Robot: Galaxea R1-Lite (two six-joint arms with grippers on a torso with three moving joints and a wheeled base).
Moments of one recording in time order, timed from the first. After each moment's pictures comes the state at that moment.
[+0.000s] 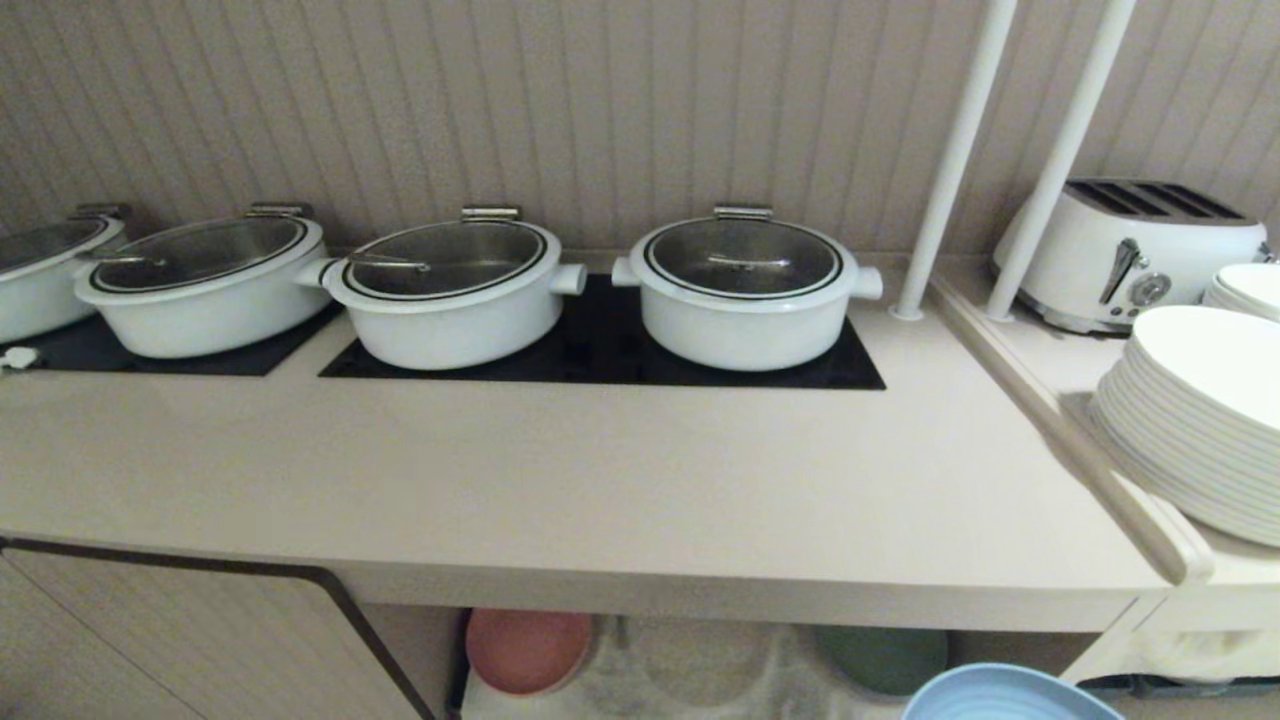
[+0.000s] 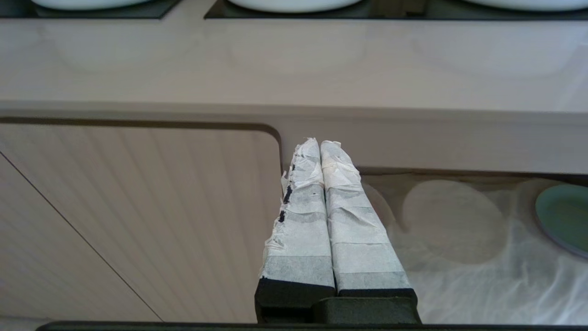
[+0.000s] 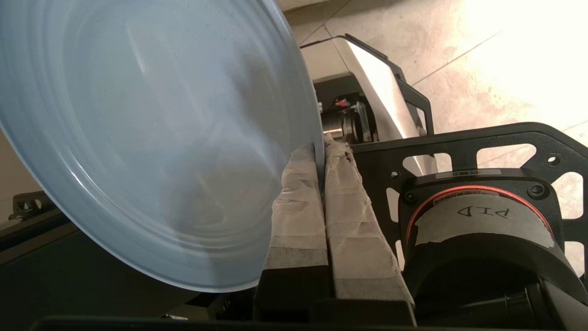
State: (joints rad) left arm 0.00 0.00 0.00 0.00 0.00 0.00; right arm 0.34 0.82 -0.36 0.59 0.11 0.71
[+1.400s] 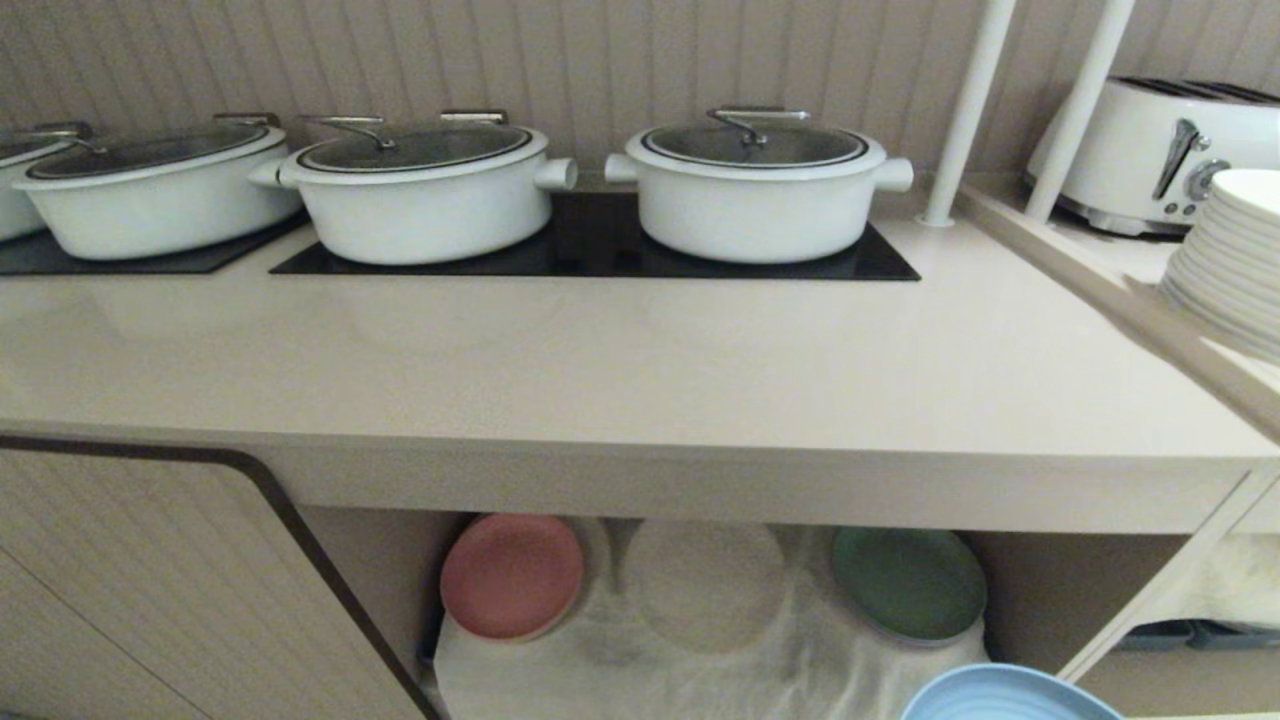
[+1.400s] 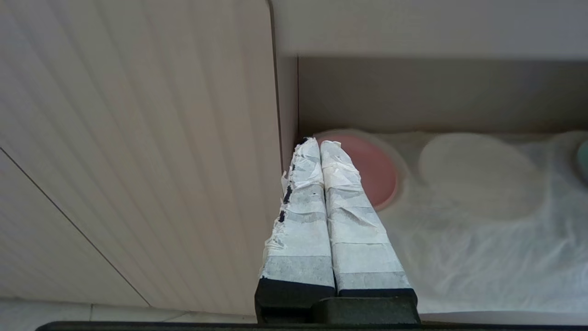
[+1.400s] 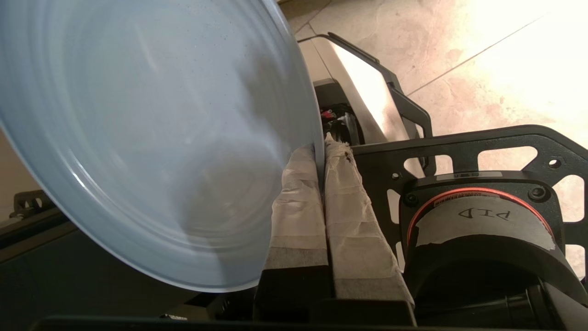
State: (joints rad) left arm 0.00 0.00 0.00 0.00 0.00 0.00; right arm 0.34 0.82 -0.35 0.60 0.12 0.71
